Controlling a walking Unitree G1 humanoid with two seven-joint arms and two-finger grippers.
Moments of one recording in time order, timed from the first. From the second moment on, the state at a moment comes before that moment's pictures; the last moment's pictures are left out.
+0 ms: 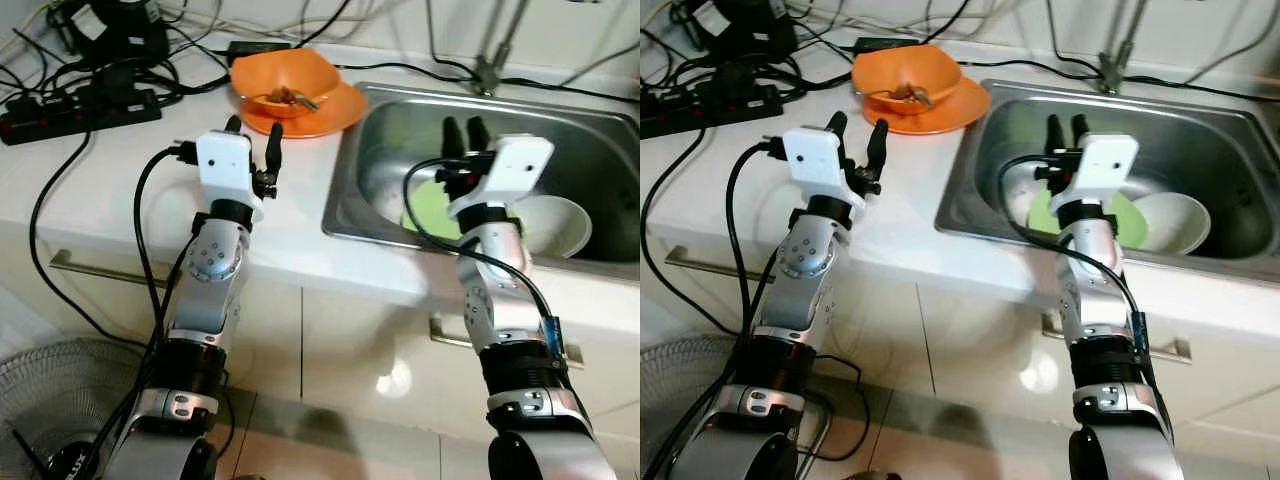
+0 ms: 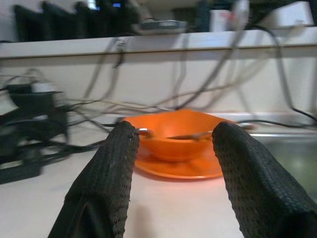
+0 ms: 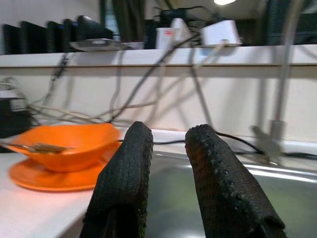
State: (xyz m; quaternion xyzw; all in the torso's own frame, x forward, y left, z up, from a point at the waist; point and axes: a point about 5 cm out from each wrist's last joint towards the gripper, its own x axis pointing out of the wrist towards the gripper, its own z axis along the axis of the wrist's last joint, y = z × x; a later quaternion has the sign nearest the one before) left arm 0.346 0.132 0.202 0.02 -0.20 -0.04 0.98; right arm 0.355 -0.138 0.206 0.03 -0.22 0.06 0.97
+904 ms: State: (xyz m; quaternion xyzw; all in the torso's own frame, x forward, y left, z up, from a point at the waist) left arm 0.340 0.137 0.208 0.03 -0.21 -0.03 0.98; right arm 0.357 -0.129 0.202 0.04 -0.20 0.08 0.97
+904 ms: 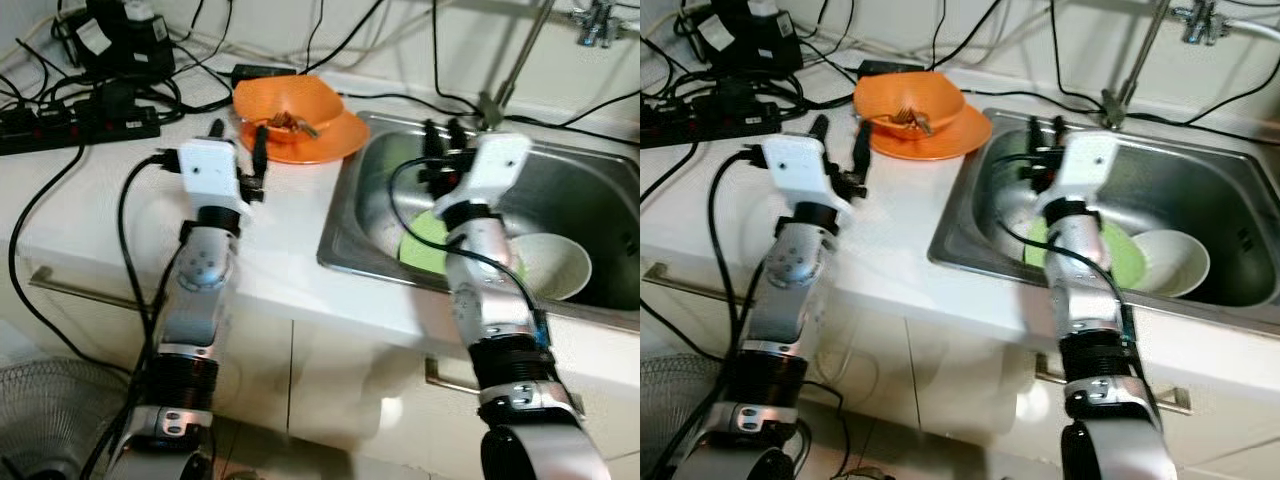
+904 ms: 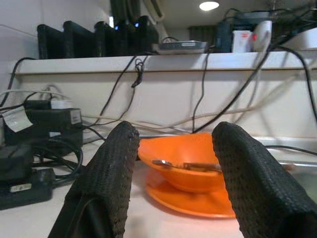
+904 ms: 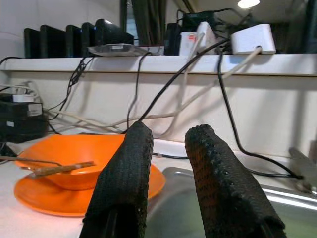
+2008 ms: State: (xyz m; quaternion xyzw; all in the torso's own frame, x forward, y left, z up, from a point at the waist) left arm 0.336 0.112 0.202 0.03 -0.14 -0.13 0.98; right arm 0.358 -0.137 0.201 0.04 -0.21 0.06 0.98
